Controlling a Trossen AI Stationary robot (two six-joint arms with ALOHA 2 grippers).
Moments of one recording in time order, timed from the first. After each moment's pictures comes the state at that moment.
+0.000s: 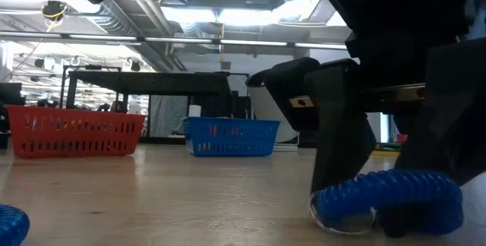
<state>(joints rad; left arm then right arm) -0.72 1.65 1.10 -0.22 -0.56 -0.71 0.52 2.07 1.03 0.21 -0.07 -0.12</state>
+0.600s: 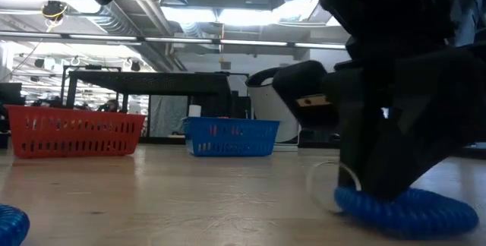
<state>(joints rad) -0.71 1.65 1.10 -0.22 -0.63 -0.71 0.51 2.00 1.02 0.10 -0.07 -0.11</state>
